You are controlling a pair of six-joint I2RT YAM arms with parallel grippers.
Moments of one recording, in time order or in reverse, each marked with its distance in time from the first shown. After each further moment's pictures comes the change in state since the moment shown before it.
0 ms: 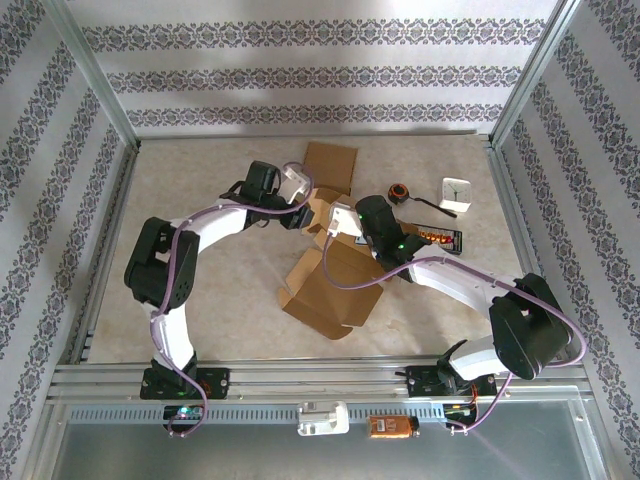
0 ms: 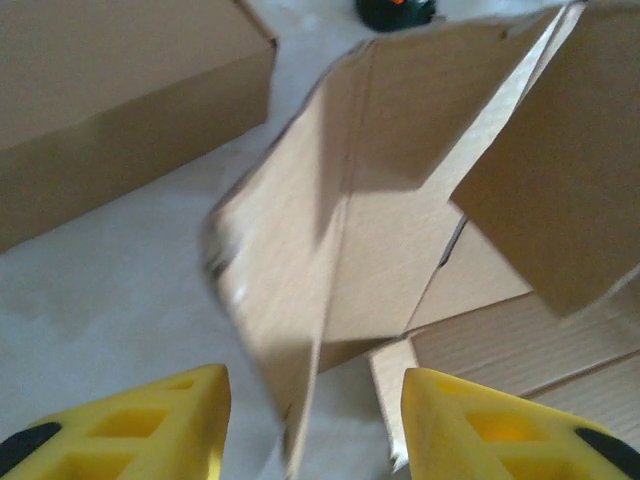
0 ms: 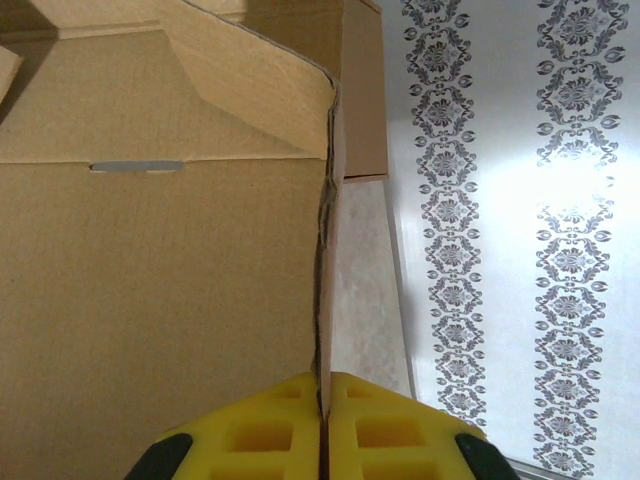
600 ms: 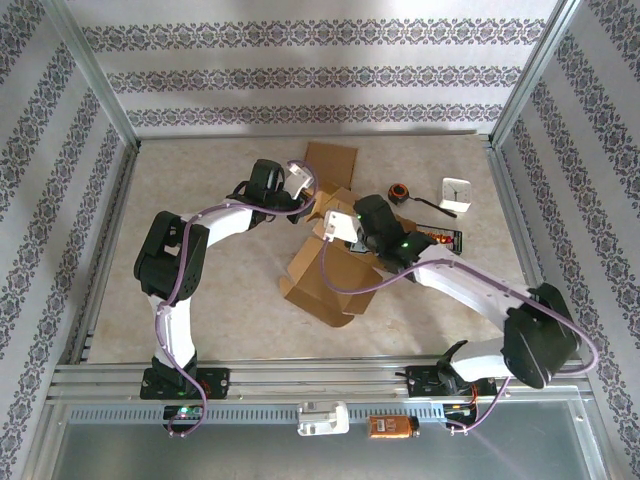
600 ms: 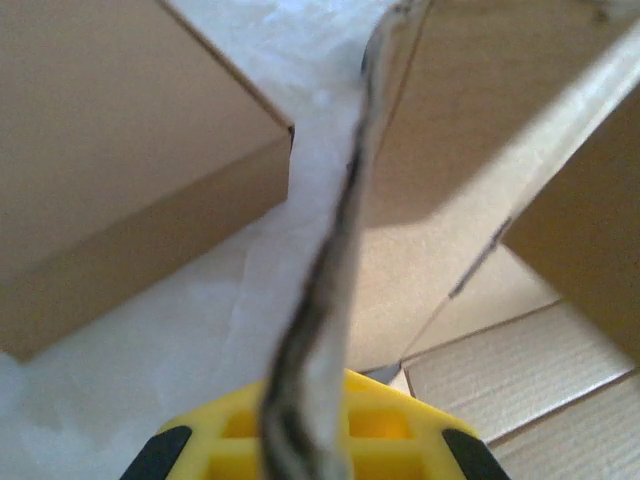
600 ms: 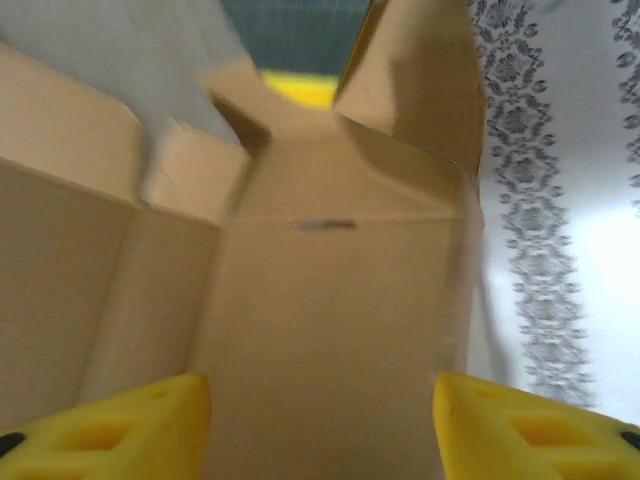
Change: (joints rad) left arm -0.006 0.055 -0.007 0.216 -0.020 0.047; right arm 0.020 -0.085 0.095 -0.276 -0.254 0.214
